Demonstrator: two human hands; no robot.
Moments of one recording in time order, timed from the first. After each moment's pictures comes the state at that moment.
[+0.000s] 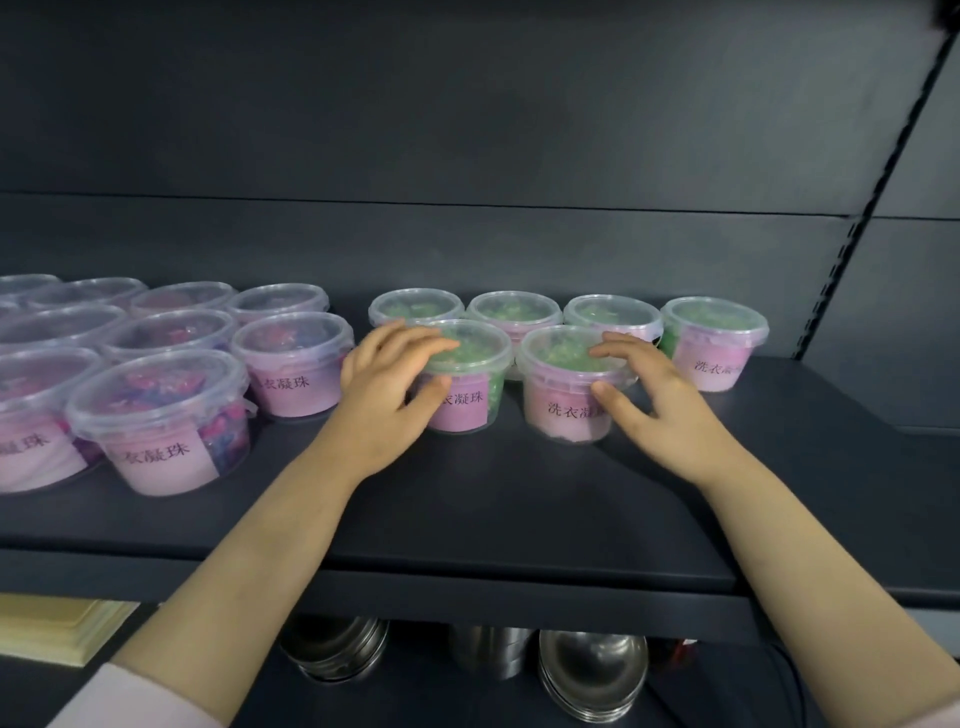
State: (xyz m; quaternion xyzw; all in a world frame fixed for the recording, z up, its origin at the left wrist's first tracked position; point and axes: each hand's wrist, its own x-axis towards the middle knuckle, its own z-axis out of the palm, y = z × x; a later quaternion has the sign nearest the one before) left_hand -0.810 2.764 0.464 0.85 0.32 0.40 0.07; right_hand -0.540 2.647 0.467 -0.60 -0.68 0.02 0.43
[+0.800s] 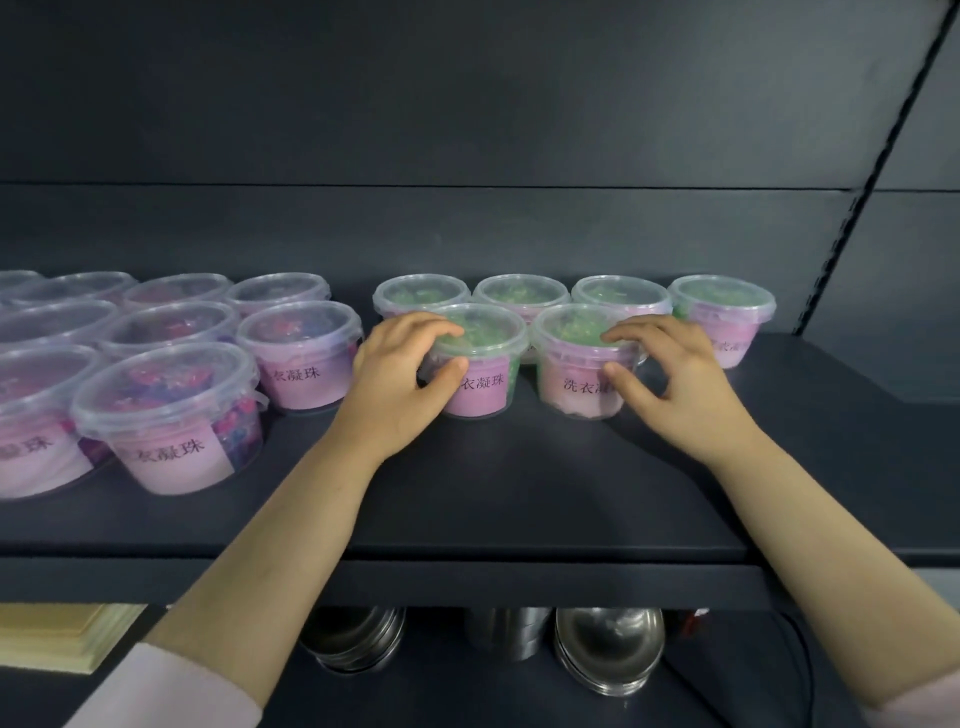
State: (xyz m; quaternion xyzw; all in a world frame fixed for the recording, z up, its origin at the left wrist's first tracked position) left_hand -0.813 2.773 0.464 0.84 0.32 0.42 0.10; right_hand -0.551 2.647 0.467 -0.62 -0.66 -0.12 0.40
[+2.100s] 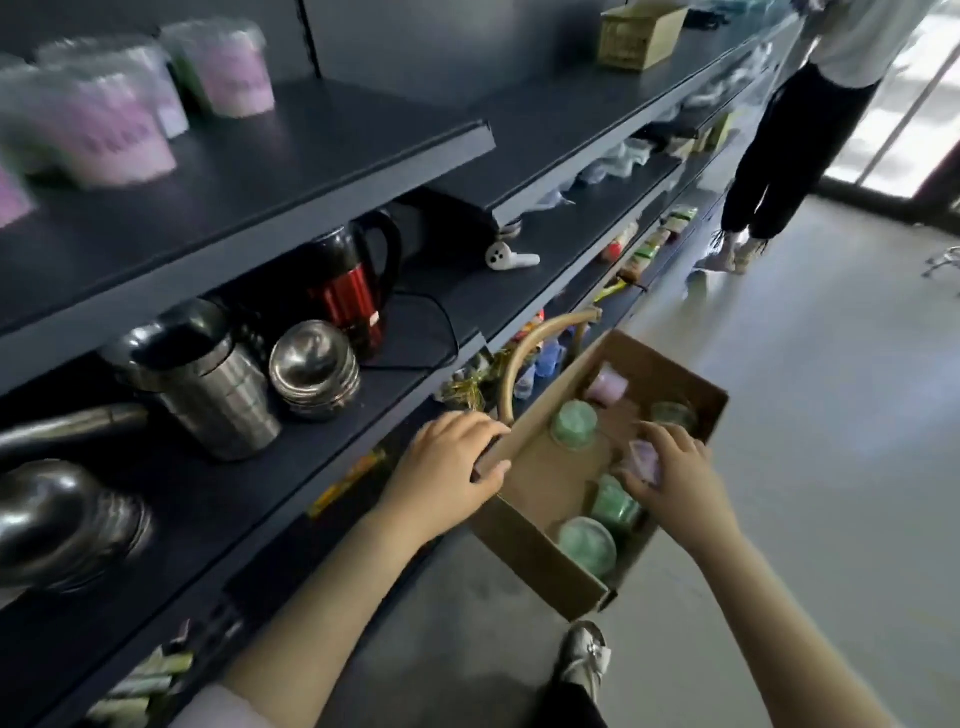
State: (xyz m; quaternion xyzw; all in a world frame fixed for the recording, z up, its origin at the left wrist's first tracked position) left_hand -0.796 2.440 0.271 0.97 -0.11 0.08 0.20; right_hand -0.746 2.170 0.257 -0.97 -0.08 0.00 0.22
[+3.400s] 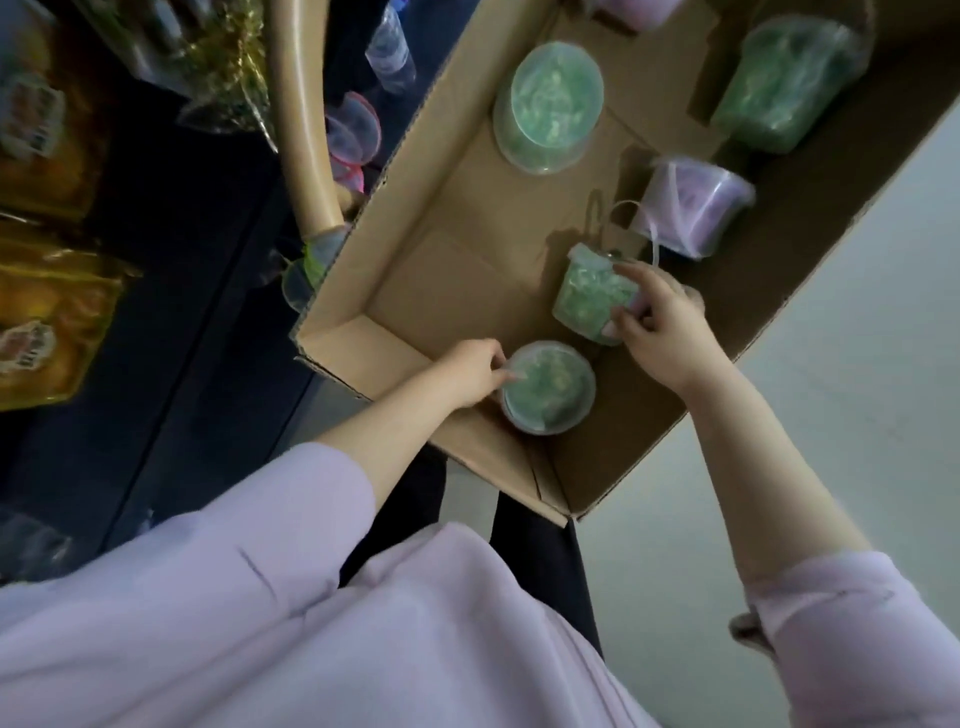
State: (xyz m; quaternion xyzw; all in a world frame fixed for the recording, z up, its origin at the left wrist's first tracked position) left_hand -0.599 2.298 -0.134 0.78 0.08 -0.54 0.31; right_hand -0.553 2.078 -0.090 -0.90 0.03 0.32 0.29
